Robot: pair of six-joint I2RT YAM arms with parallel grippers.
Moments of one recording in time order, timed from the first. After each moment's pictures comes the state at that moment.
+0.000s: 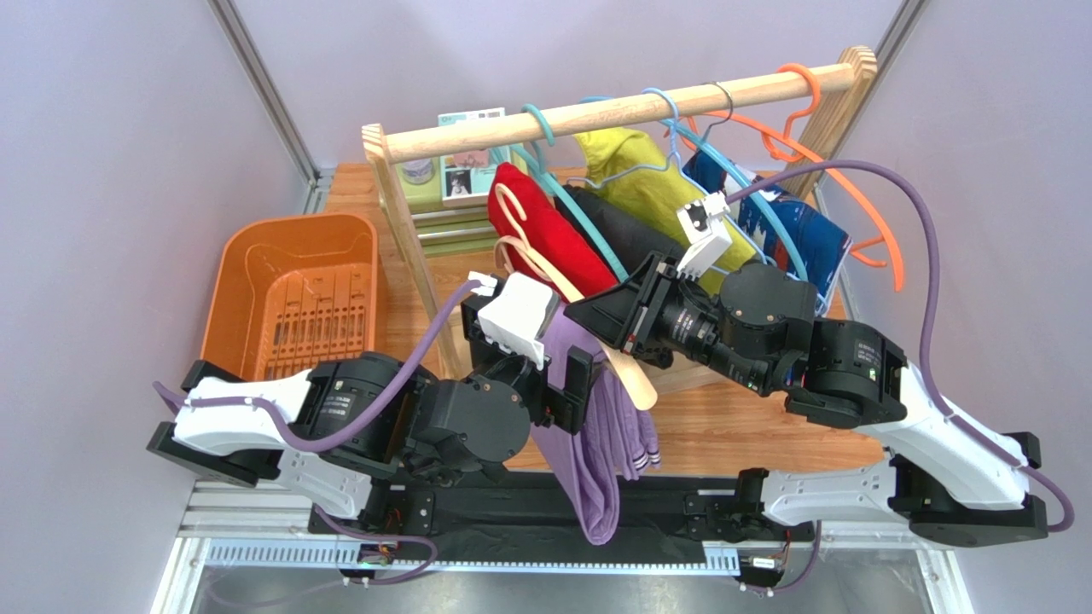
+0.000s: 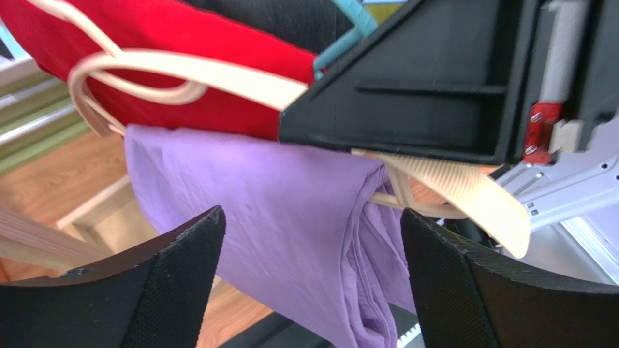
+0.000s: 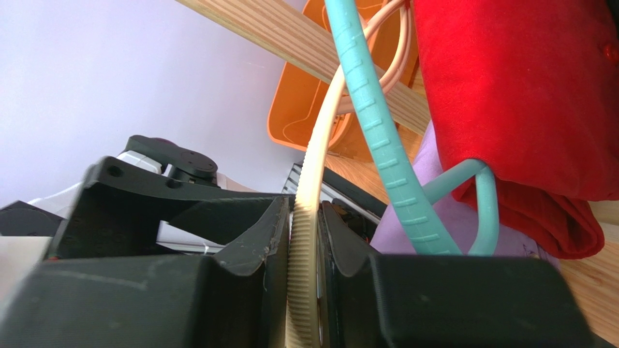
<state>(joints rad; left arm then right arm) -1.76 1.34 1.87 -1.03 -1.07 -0.62 1.24 1.07 1.62 -0.76 0.34 0.96</state>
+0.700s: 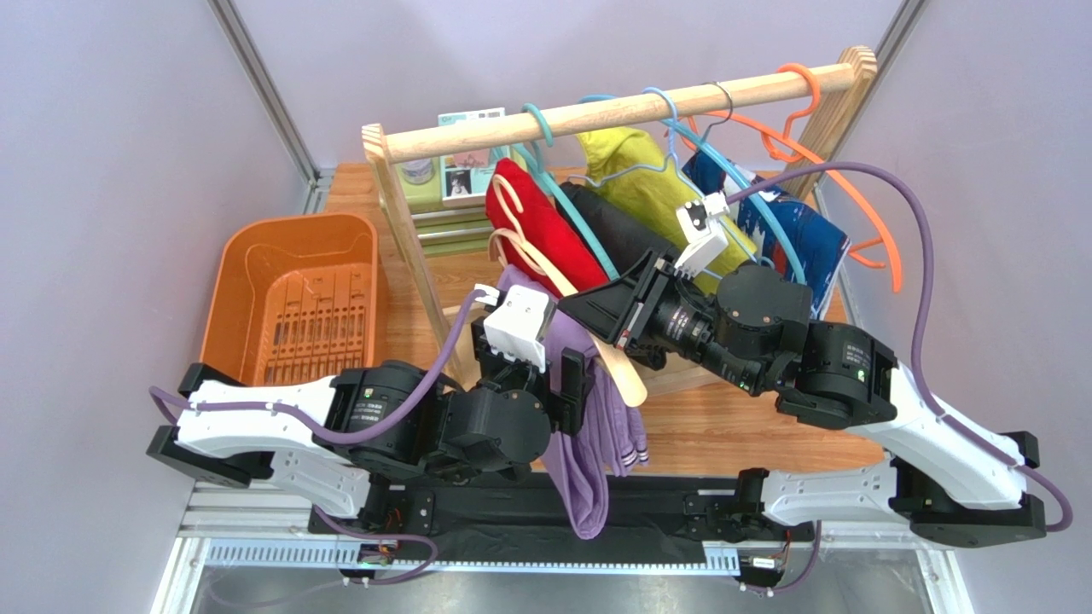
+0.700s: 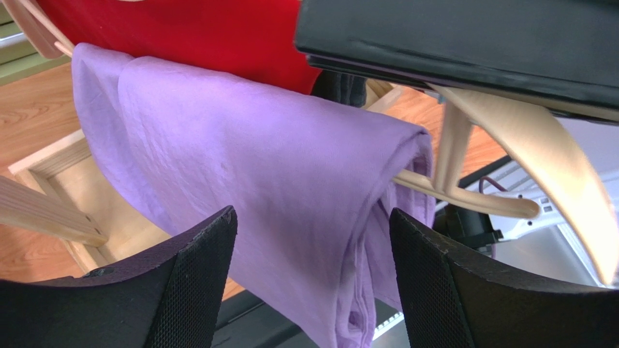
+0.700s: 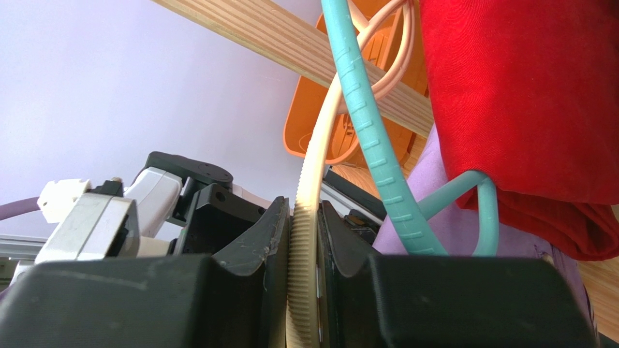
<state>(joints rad) -1.71 1.30 1.69 -1.04 -1.00 -0.84 1.24 1.07 1.58 -0.68 0.36 1.00</state>
